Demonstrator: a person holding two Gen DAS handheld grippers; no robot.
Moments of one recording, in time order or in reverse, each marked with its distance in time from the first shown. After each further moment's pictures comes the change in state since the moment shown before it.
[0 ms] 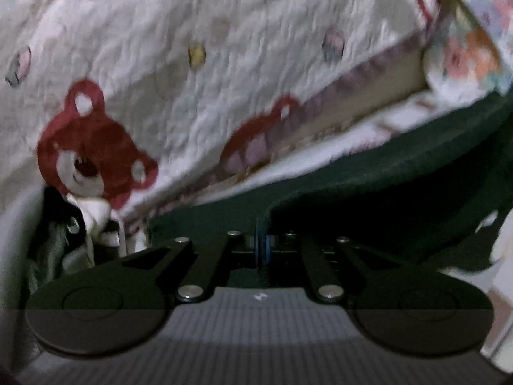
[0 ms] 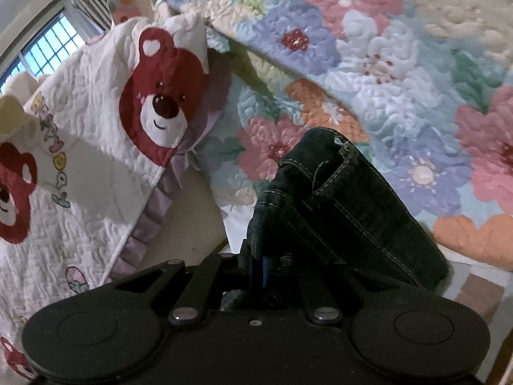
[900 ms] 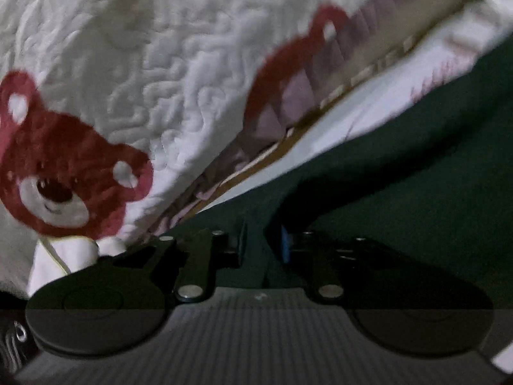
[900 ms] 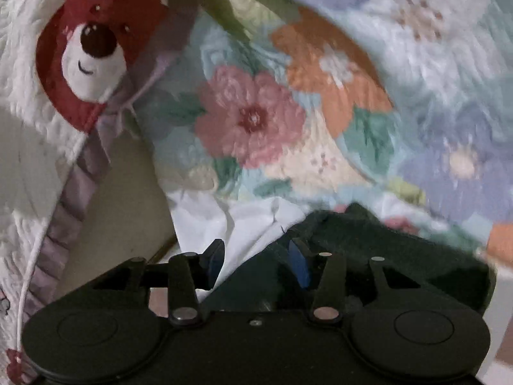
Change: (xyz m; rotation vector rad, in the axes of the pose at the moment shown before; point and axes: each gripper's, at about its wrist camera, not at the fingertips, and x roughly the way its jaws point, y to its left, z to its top) left arm 0.174 0.010 0.010 0.234 0.177 0.143; right arm 0.132 0.012 -0.009 -0.006 0.079 -0.202
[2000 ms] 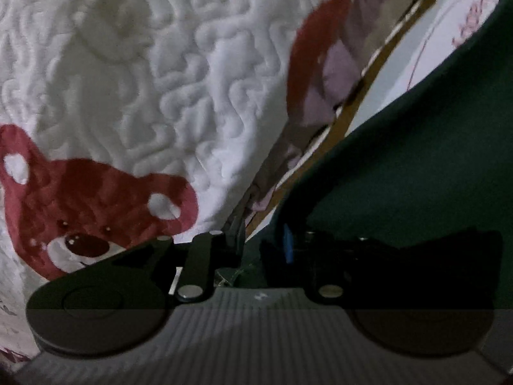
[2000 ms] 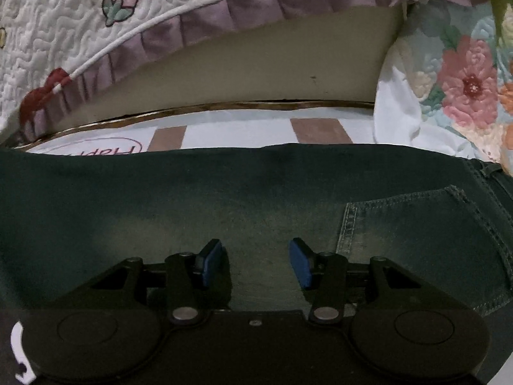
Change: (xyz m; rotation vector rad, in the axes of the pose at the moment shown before) left arm 0.048 0.030 0.019 0.208 0.063 0.143; right arm 0.000 0.123 -0.179 -0.753 0.225 0.150
